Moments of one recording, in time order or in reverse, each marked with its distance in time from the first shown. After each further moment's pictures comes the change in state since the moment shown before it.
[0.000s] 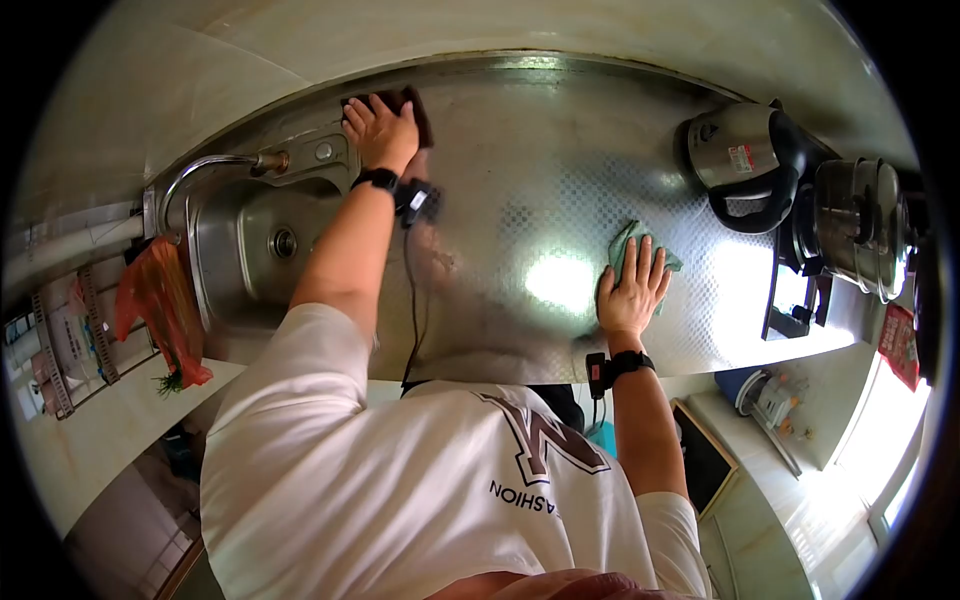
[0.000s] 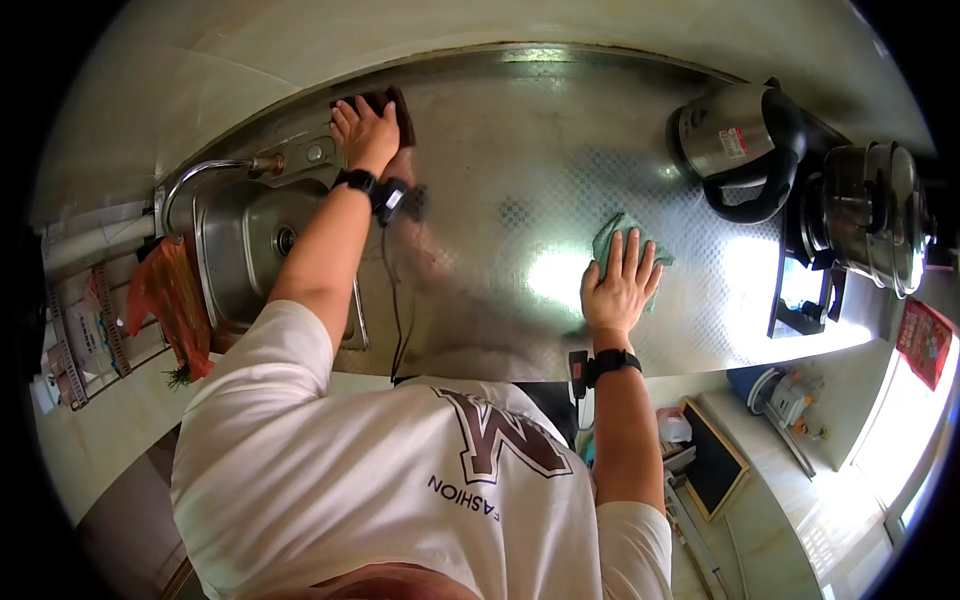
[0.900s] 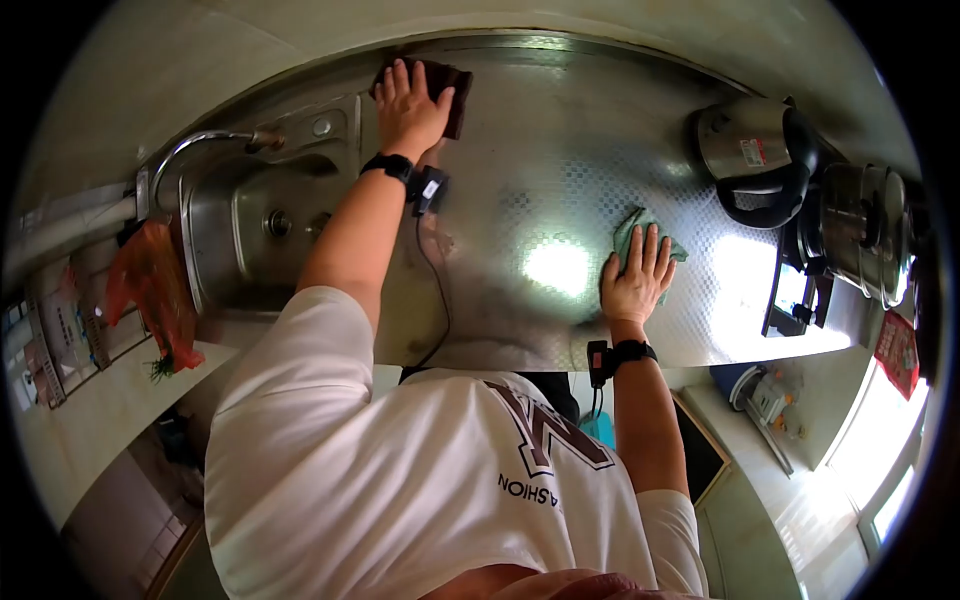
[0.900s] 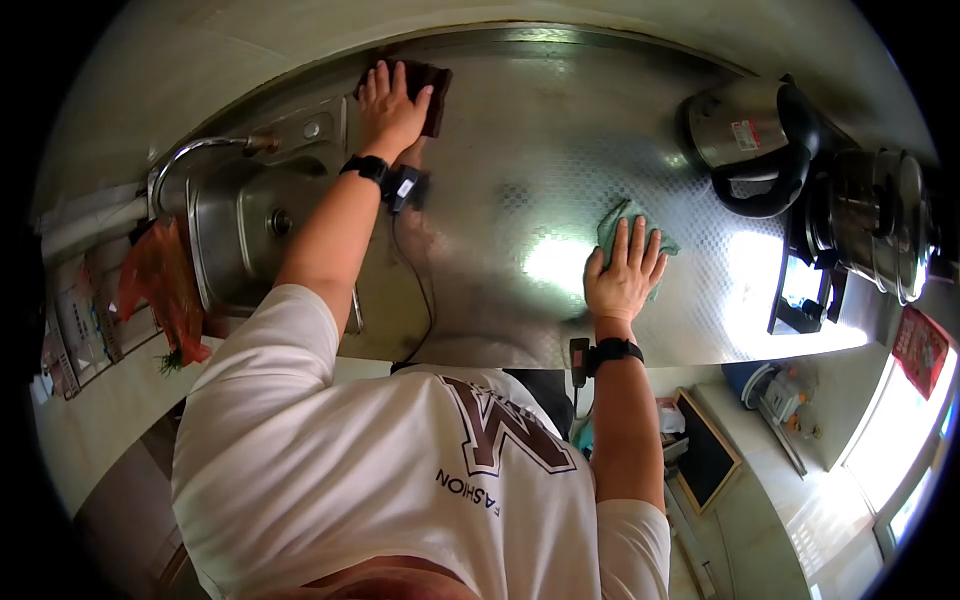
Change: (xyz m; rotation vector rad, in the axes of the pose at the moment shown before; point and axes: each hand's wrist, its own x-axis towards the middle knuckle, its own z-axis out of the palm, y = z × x) left_hand -0.024 -0.011 0.026 0.000 0.039 0.379; right_hand -0.019 -0.010 0.026 0.019 0.037 -0.047
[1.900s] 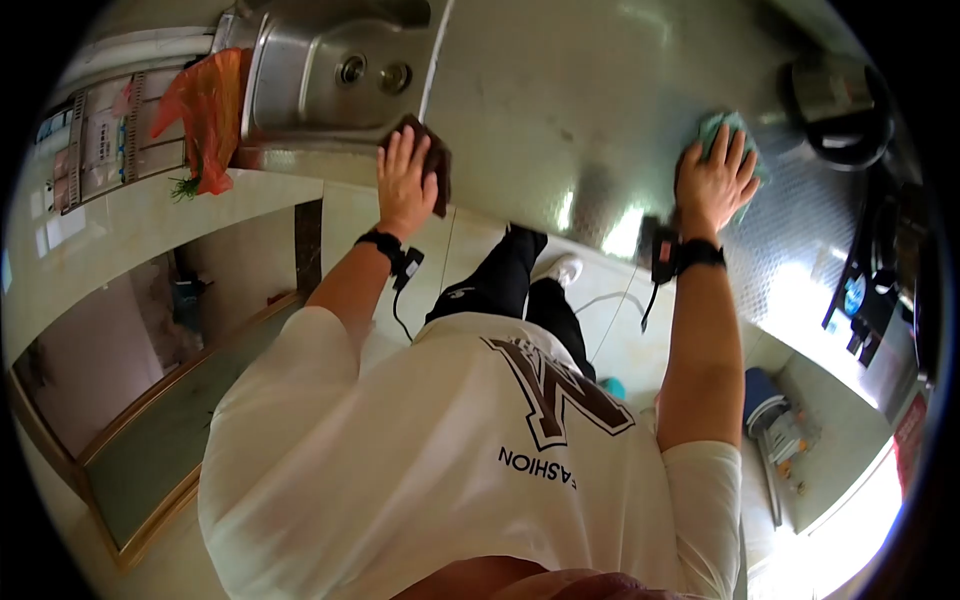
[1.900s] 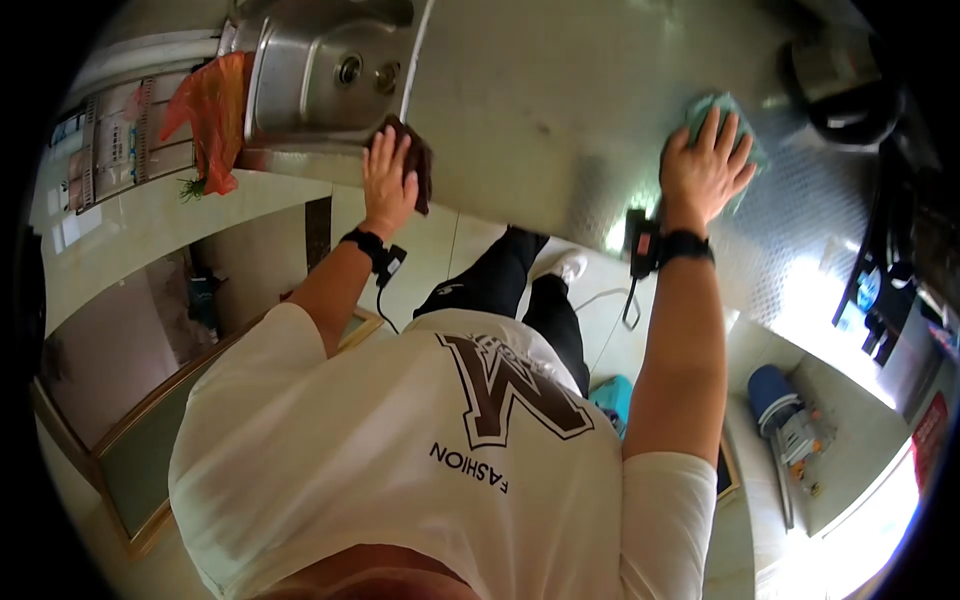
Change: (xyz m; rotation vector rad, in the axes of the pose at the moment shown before) left_hand -0.652 -0.007 -0.128 0.016 -0.073 -0.010; right_hand -0.231 0.078 0.002 0.008 0.160 -0.039
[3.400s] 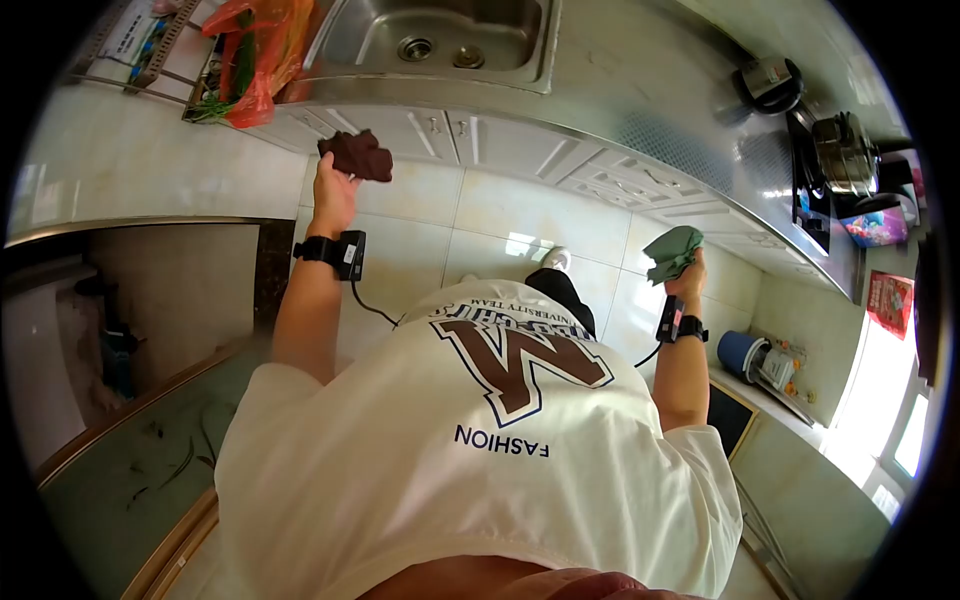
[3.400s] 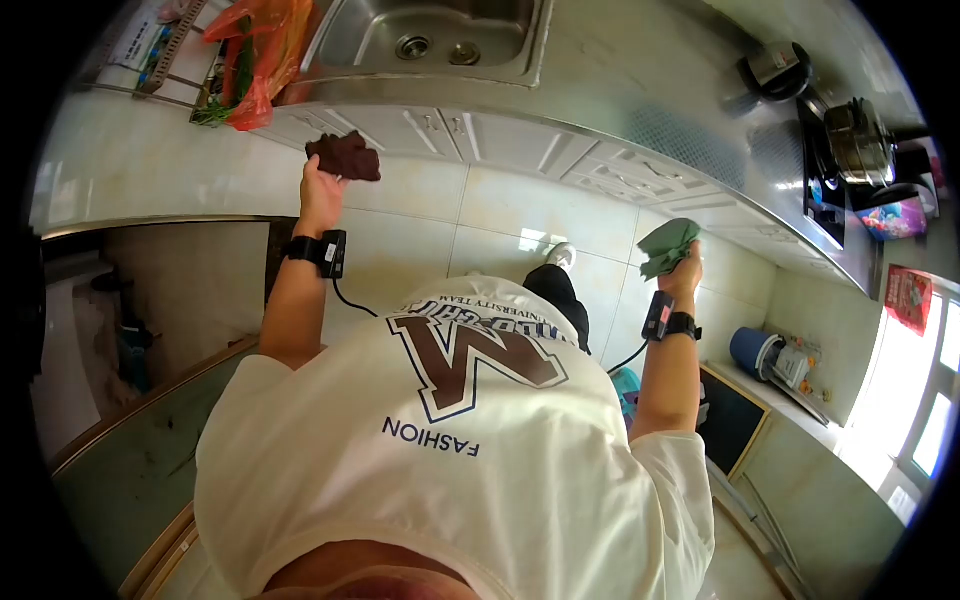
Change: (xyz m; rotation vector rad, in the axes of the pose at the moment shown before) left_hand -0.676 -0.622 -0.366 -1.927 0.202 -0.788; right_hand -0.813 -0.342 -0.365 1.756 -0.347 1.094
